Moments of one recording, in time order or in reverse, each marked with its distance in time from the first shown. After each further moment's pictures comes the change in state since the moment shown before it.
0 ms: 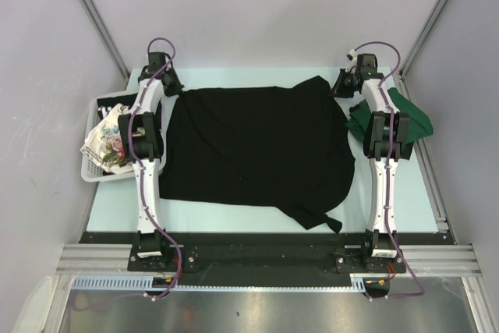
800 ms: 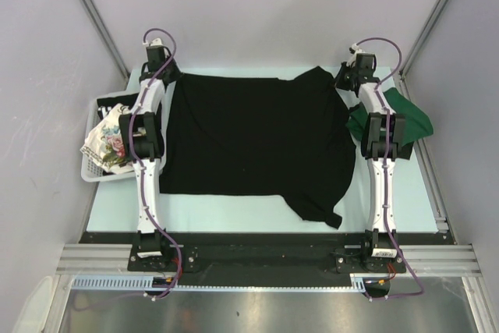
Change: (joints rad) left arm -0.002 0.000 0.000 0.264 -0.024 -0.018; right arm 0.001 0.064 0.034 0.259 0.112 0.002
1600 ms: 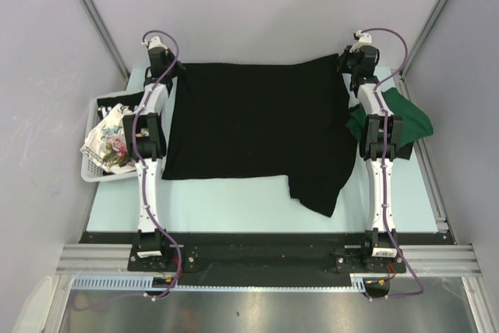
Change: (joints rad) left arm -0.005 0.067 0.000 0.295 -0.015 -0.052; right arm 0.000 0.060 0.074 0.389 0.049 -0.048
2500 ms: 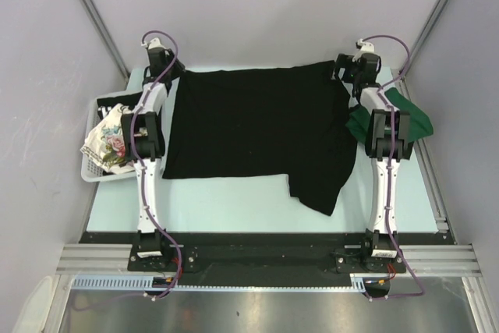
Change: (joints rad) left arm 0.000 -0.039 -0.047 -0.052 -0.009 0.000; right arm -0.006 -0.149 -0.322 0.082 0.074 -0.041
